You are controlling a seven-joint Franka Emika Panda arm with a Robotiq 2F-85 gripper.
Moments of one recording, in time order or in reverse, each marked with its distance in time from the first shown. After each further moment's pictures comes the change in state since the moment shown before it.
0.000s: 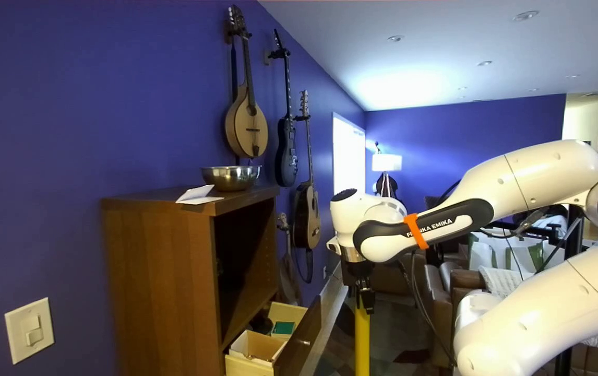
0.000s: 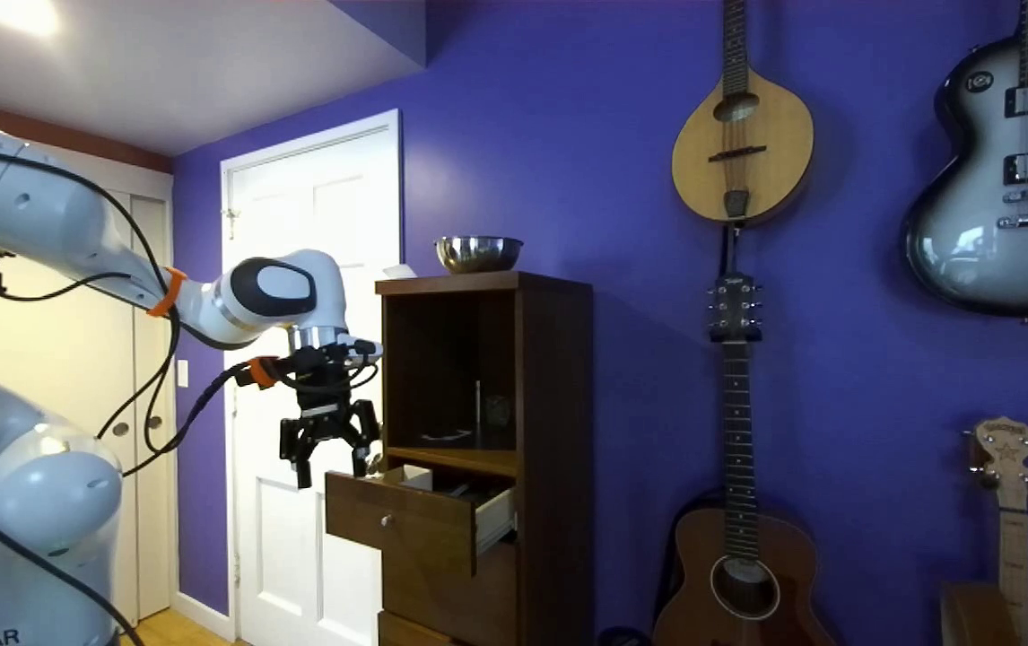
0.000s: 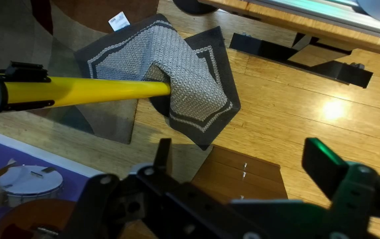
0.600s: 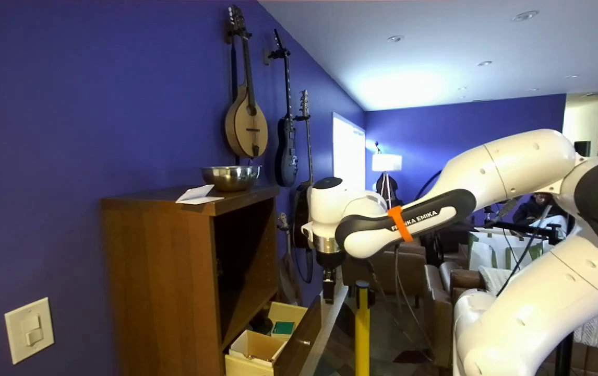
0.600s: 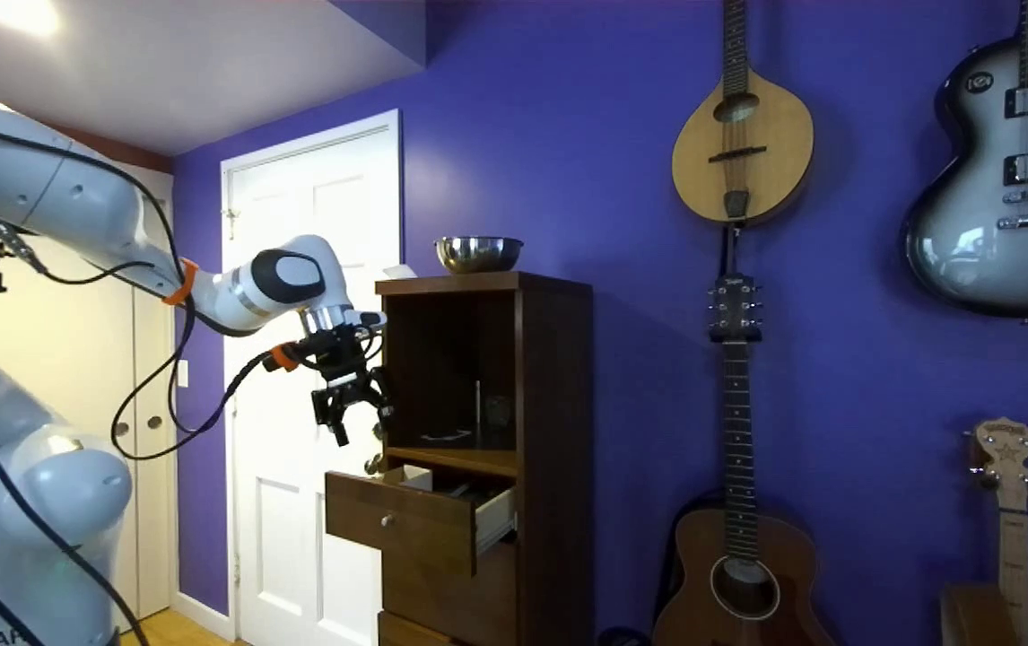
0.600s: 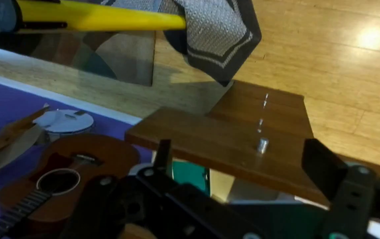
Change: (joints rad) arm 0.097 0.124 0.070 0.125 0.034 0.181 0.221
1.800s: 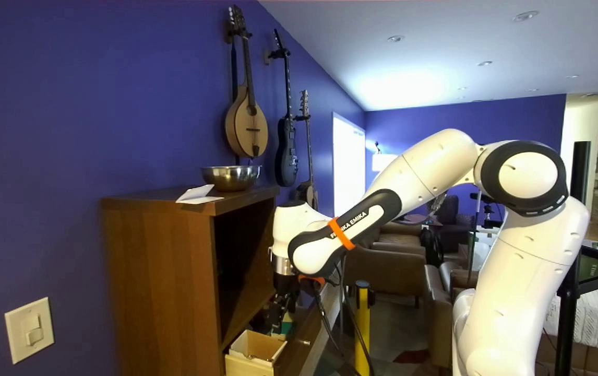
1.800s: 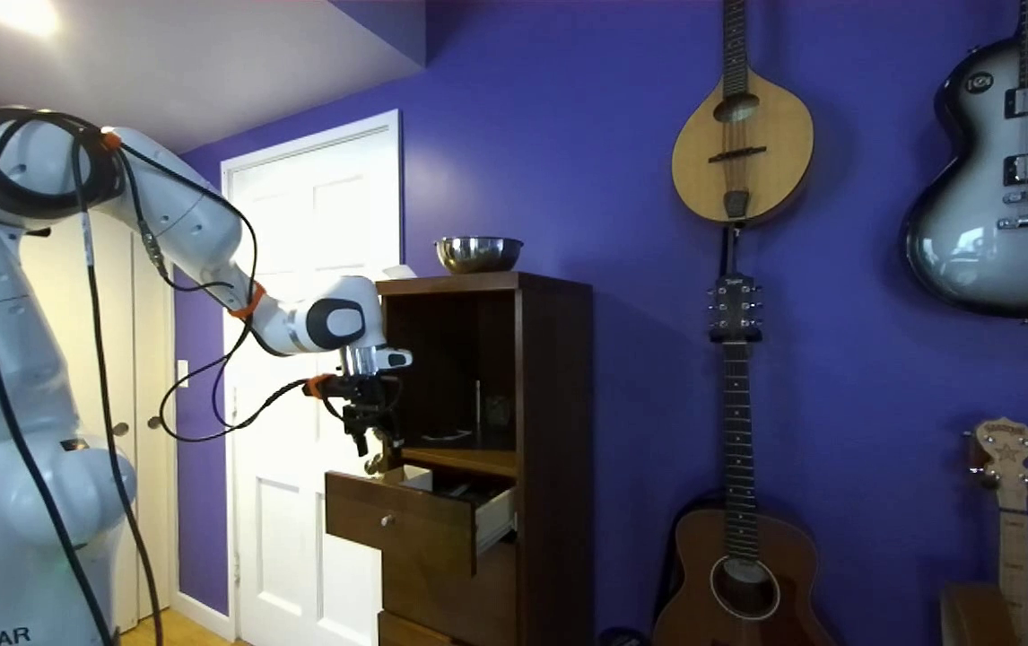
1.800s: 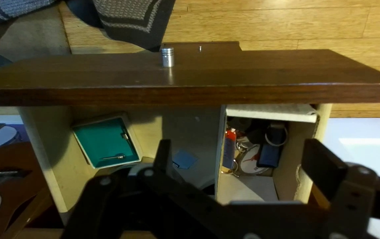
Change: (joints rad) arm 0.035 0.388 0.039 0.135 0.294 0.287 0.161
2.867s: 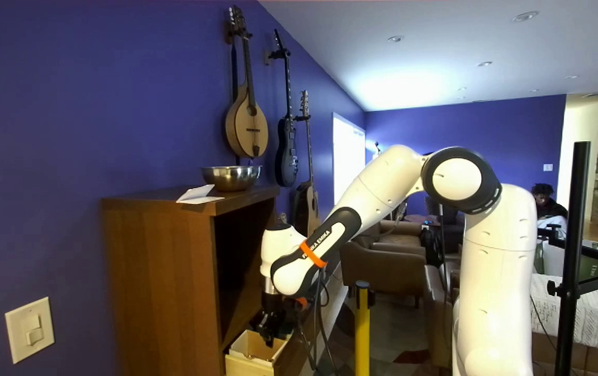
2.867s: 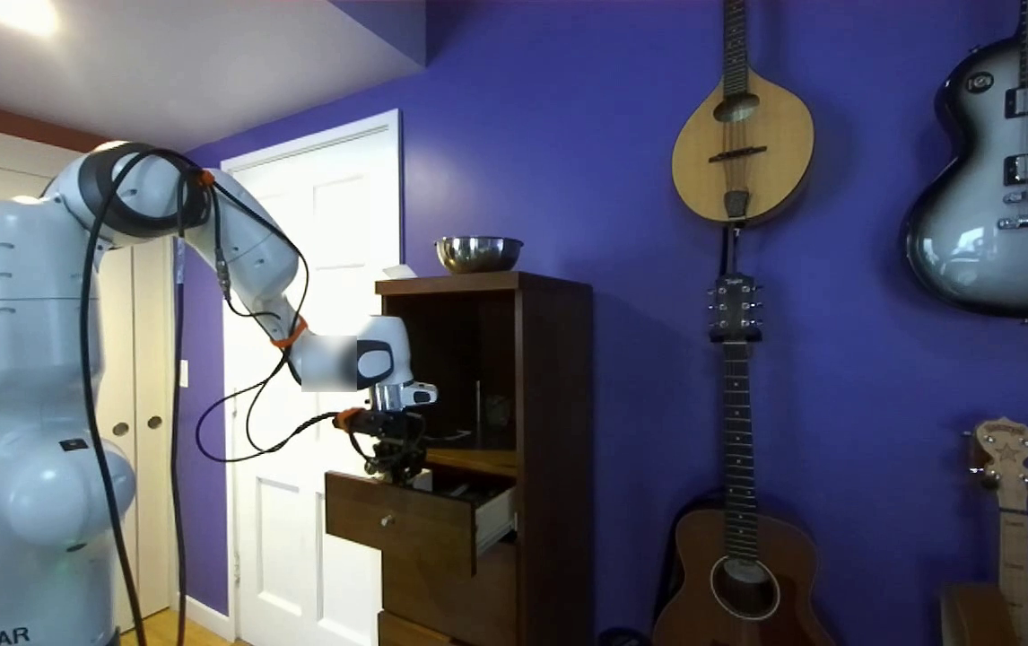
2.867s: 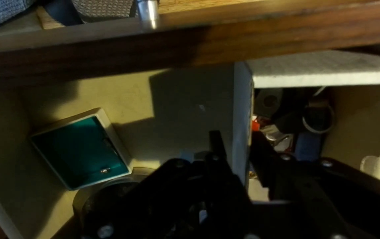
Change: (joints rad) arm -0.013 0.267 -0.023 0.085 0.045 0.175 0.032
